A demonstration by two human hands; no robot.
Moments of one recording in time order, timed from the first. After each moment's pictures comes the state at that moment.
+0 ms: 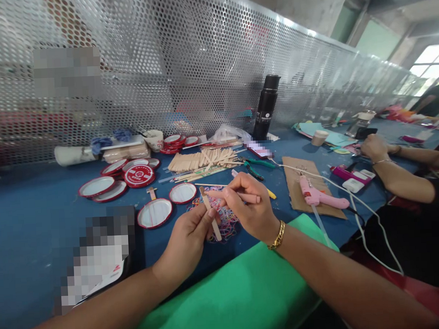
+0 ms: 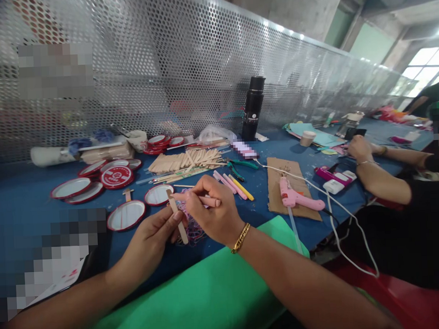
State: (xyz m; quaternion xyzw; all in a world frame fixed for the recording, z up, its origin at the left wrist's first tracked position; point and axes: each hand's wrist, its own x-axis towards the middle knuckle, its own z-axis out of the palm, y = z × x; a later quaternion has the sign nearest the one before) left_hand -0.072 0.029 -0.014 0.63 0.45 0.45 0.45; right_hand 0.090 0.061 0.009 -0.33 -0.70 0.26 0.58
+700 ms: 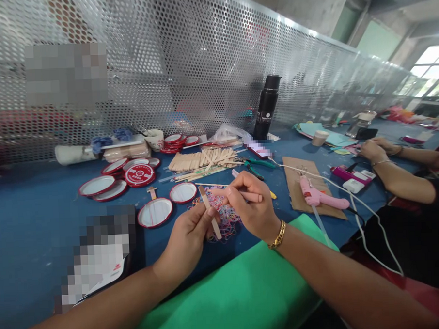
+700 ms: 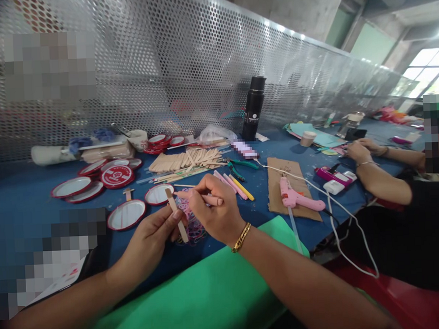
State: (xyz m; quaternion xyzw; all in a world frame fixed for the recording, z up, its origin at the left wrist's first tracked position) left_hand -0.070 0.030 -0.014 0.61 0.45 0.46 0.46; right_hand 0.091 0.061 0.009 -0.34 -0.69 0.25 0.58
